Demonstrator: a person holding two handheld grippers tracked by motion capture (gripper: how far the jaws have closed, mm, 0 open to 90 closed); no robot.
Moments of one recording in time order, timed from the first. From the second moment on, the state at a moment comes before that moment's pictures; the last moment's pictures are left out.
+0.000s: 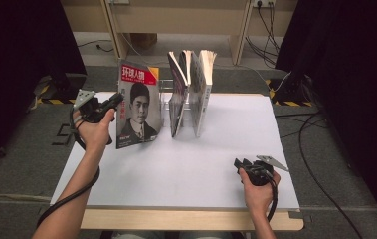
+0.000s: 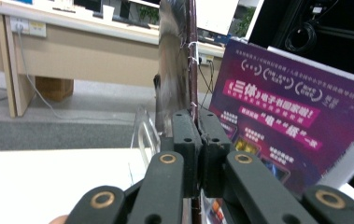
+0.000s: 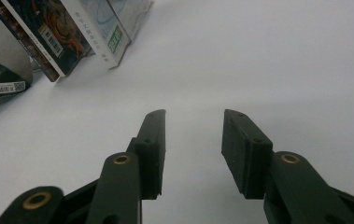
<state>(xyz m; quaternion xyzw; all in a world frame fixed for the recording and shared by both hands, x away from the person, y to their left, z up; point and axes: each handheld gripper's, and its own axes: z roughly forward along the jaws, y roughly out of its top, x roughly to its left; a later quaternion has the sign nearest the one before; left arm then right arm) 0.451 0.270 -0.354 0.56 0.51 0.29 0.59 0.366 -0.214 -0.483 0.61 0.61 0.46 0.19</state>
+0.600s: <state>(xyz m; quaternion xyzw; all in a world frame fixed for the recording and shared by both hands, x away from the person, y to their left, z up) 0.427 0.283 -0.379 0.58 0.54 0.24 0.56 0.366 -0.211 -0.484 0.62 0.61 0.46 0.19</state>
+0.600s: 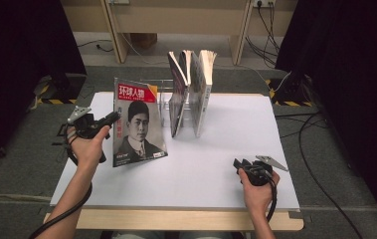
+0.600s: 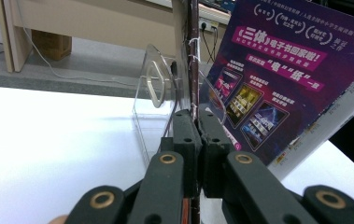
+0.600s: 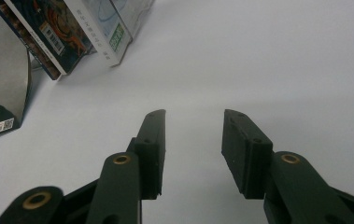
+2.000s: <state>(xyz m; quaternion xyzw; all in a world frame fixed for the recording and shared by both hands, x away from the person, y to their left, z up) 0.474 0.264 -0.378 0.62 0.57 0.18 0.50 0.368 -0.215 -0.487 0.62 0.61 0.45 0.17</state>
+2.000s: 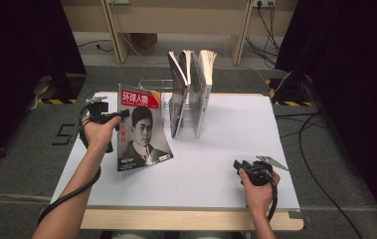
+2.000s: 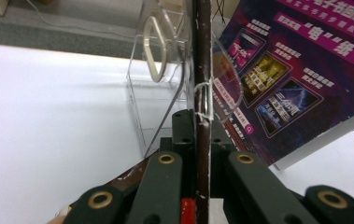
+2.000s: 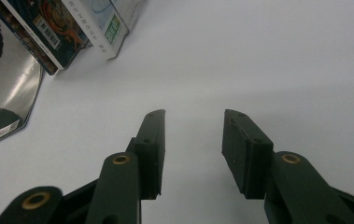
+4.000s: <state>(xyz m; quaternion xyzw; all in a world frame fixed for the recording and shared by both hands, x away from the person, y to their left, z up) 0.532 0.231 -0.332 0.54 0.49 0.37 0.58 0.370 -0.216 -0.490 0.62 0.62 0.45 0.17</state>
